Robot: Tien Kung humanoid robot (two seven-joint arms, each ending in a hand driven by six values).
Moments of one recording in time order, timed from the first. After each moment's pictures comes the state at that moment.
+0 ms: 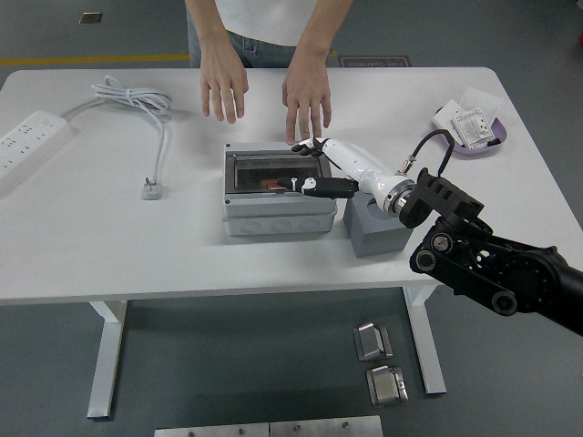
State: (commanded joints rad) left arm 0.06 0.34 -0.73 -0.59 0.57 0.25 0.40; right arm 0.69 -0.37 0.58 1.30 -1.53 -0.17 -0.15
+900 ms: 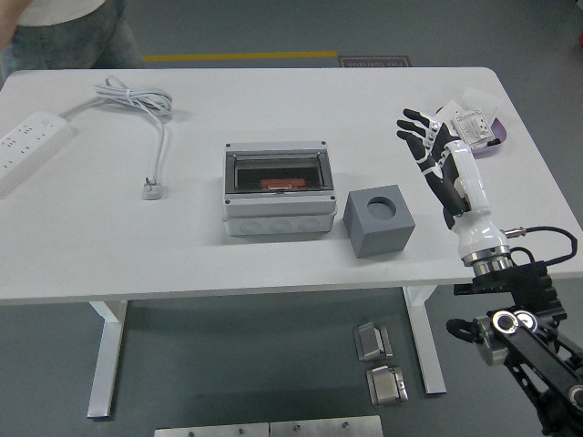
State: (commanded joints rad) left arm 0.08 0.33 -0.73 -0.59 0.57 0.24 0.41; right arm 0.08 -0.32 1.08 1.63 -1.14 -0.42 0.33
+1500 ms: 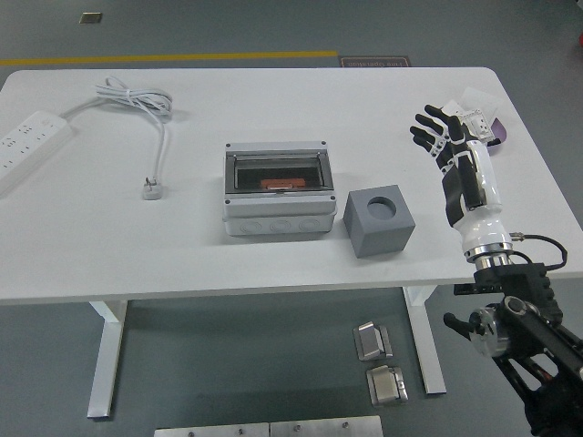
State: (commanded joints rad) left arm 0.05 0.34 -0.72 -0.59 0.57 0.25 0.40; right arm 0.11 -0.31 1.08 1.59 -0.83 -0.39 0.38
